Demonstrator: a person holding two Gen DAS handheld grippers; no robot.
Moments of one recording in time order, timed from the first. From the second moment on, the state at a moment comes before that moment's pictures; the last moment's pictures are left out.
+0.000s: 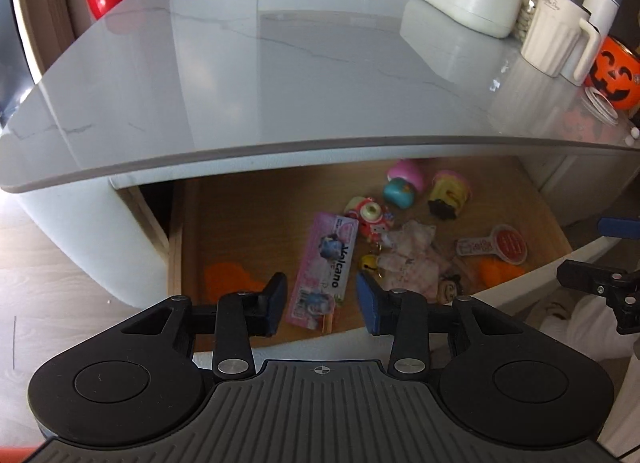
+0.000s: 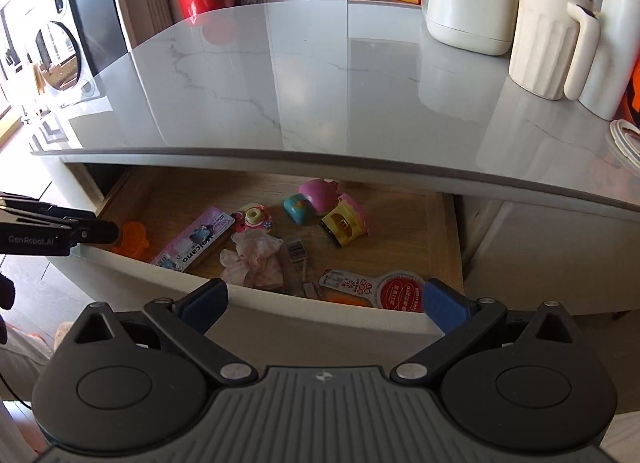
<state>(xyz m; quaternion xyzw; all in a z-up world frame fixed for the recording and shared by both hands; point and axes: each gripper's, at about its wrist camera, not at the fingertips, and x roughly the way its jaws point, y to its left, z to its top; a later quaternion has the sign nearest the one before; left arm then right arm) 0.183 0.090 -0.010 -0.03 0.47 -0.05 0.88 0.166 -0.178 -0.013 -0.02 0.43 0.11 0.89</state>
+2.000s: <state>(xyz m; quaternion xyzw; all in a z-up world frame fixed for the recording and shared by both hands) 0.230 0.071 -0.119 0.32 0.68 -0.25 0.61 0.160 -0.199 -0.030 0.07 0.53 0.20 0.82</state>
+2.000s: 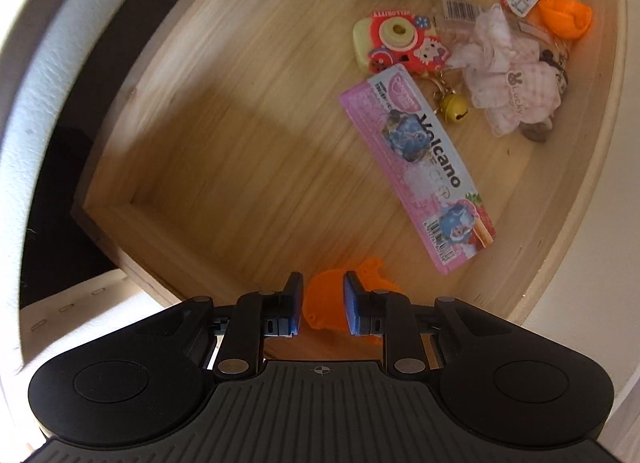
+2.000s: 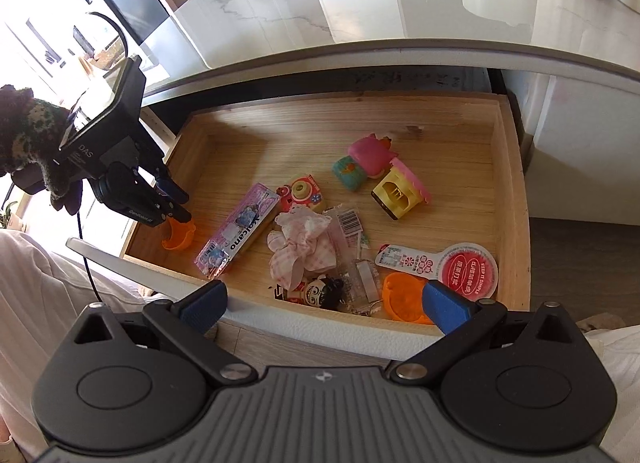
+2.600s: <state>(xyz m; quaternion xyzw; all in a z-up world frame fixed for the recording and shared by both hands) 0.197 0.073 -0.025 0.06 0.54 -0.26 0.80 0.206 -0.198 -0.011 -0.04 0.50 0.23 0.84</state>
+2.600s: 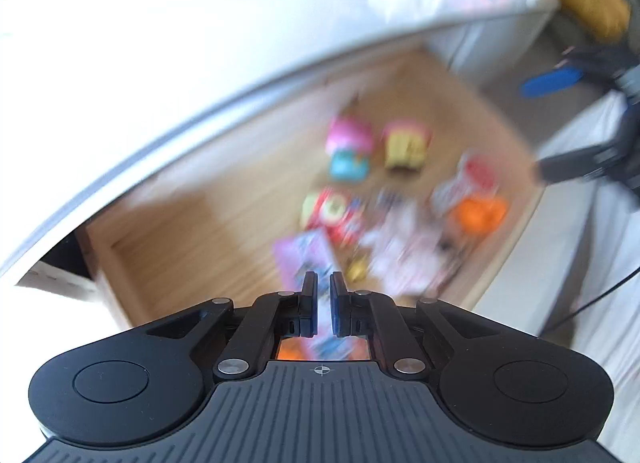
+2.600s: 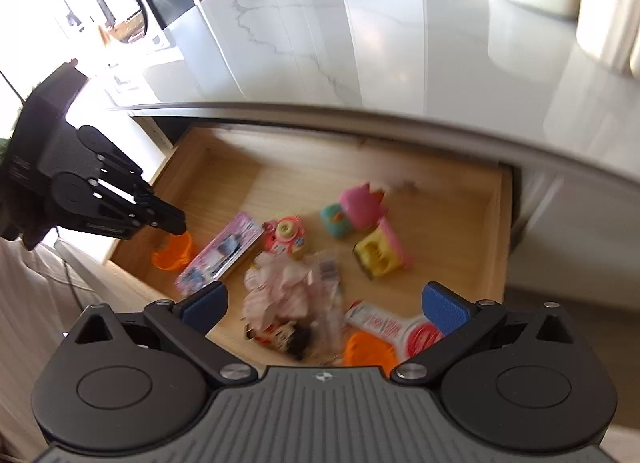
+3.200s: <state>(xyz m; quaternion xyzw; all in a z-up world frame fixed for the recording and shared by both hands) 0.197 0.102 -0.050 0.04 0.58 -0.22 0.79 0.258 -0.138 -0.088 -0.27 0.53 0.28 0.75</state>
